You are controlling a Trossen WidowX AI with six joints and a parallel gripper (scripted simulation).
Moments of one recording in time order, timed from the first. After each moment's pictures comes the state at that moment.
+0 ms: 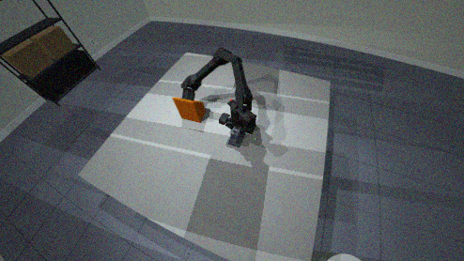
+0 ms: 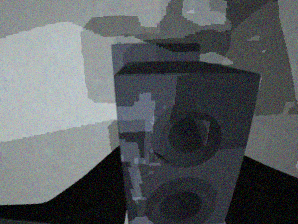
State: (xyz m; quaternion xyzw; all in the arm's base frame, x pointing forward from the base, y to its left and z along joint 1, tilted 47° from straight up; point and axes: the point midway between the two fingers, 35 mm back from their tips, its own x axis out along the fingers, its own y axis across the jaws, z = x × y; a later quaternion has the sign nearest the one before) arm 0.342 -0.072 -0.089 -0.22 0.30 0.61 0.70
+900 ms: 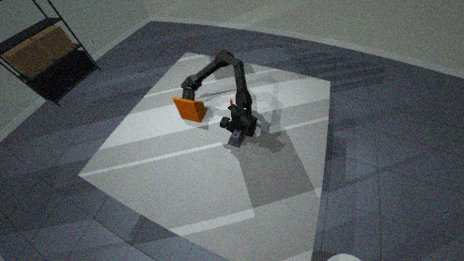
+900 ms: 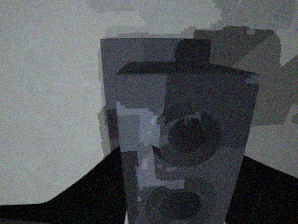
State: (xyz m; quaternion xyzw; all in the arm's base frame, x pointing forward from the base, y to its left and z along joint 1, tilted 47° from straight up) arm 0.346 -0.054 -0.109 -0.23 0.29 0.61 0.70
